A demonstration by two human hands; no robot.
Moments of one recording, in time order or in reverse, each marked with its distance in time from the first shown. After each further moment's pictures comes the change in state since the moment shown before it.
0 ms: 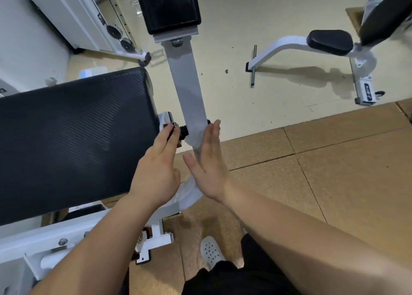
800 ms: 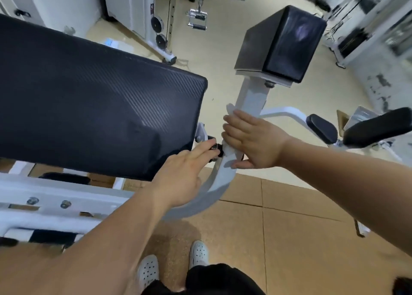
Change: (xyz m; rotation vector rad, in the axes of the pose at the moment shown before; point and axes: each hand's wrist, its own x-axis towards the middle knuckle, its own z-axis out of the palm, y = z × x) left_hand -0.004 -0.028 0.005 -0.202 0.038 0.113; right_hand 0.125 -0.073 -0.116 -1.630 -0.504 -1.085
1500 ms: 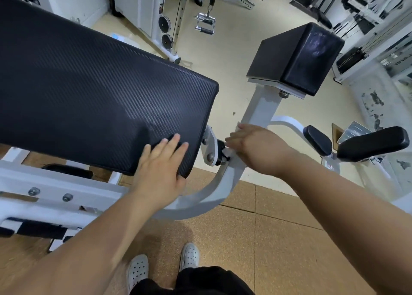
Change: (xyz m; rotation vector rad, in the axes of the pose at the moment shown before) left_hand -0.037 -0.035 -0.008 0.199 0.065 -0.328; right_hand 0.020 -0.021 -0.037 0.435 -0.029 0.203
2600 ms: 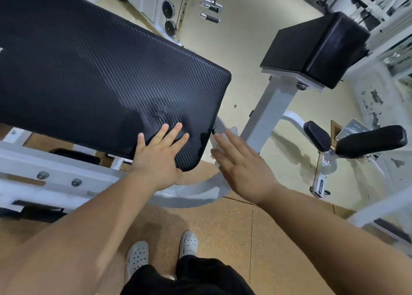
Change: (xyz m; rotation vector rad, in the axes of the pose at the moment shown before) left_hand 0.010 -0.031 0.008 0.160 -0.193 -0.046; right_hand -0.018 -0.081 0.055 -0.085 0.276 0.021
